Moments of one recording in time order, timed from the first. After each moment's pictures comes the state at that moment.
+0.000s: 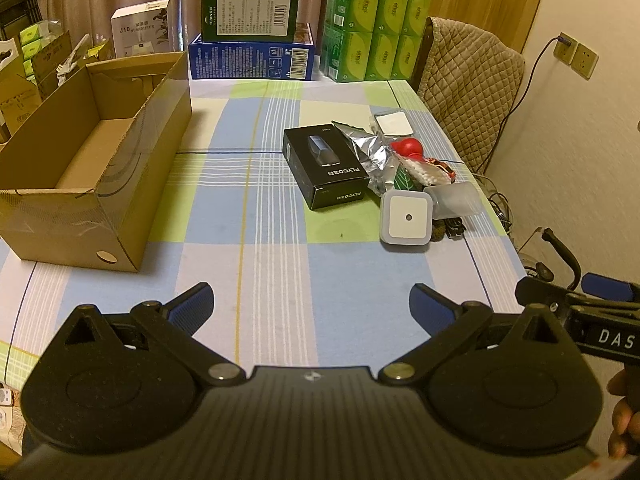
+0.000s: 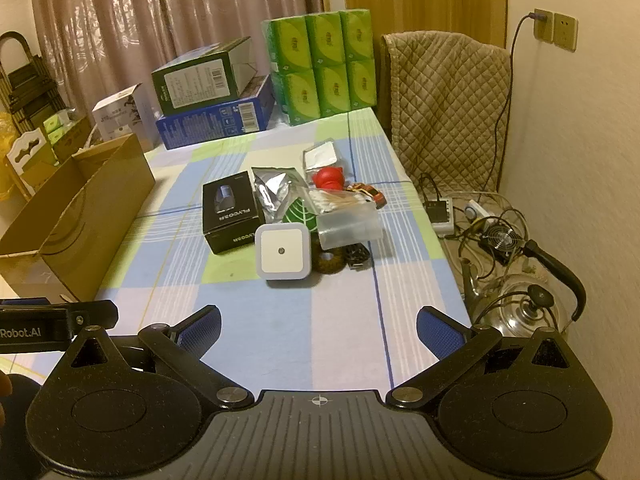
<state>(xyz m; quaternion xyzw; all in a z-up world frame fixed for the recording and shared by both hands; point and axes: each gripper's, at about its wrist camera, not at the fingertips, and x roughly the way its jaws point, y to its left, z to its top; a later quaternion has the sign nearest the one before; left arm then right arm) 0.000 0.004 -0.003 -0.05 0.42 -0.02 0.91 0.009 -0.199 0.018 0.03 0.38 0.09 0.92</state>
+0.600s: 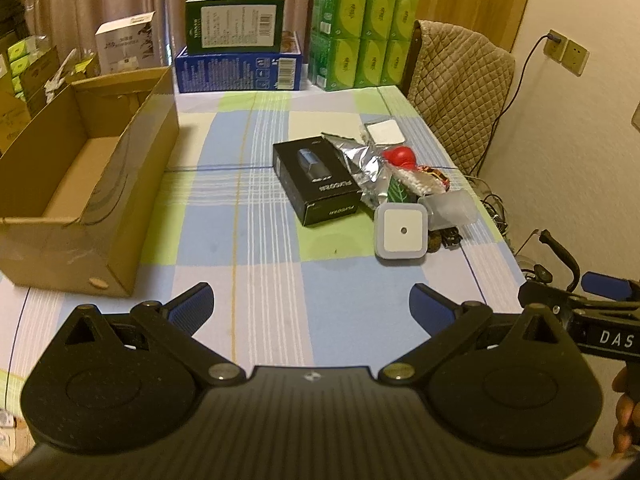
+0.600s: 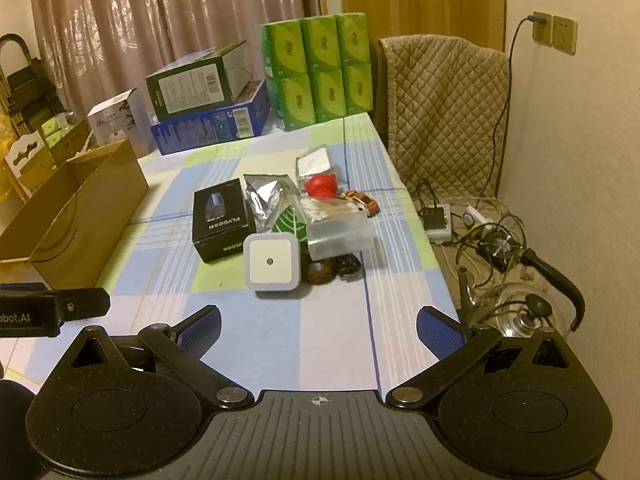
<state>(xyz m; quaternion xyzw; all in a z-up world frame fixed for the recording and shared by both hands) 0.018 0.001 -0.002 -0.03 0.41 -0.04 0.91 0.025 -0.210 0.016 0.03 0.37 0.10 0.92</state>
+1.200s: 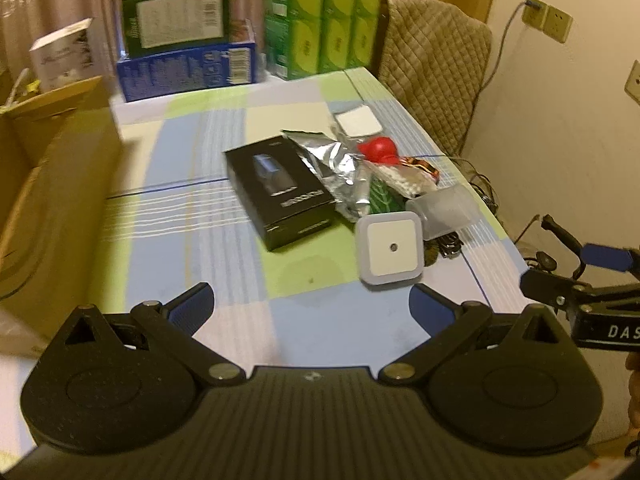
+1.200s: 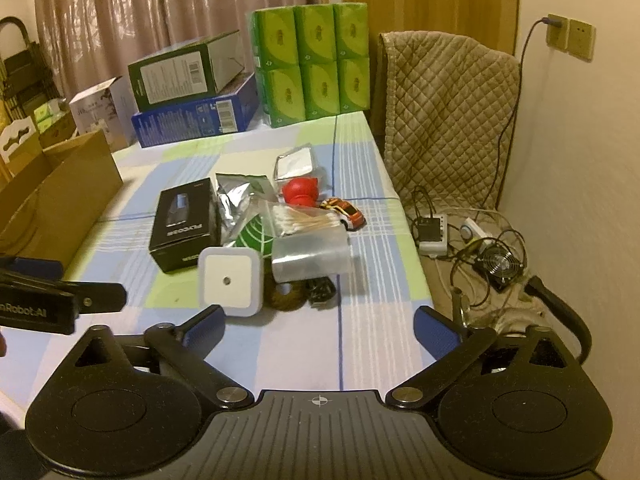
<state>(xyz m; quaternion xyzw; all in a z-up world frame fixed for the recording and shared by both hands) 0.094 -0.026 -0.042 0.00 0.42 -0.09 0.90 0.090 -0.227 -0.021 0.00 0.38 0.10 0.92</state>
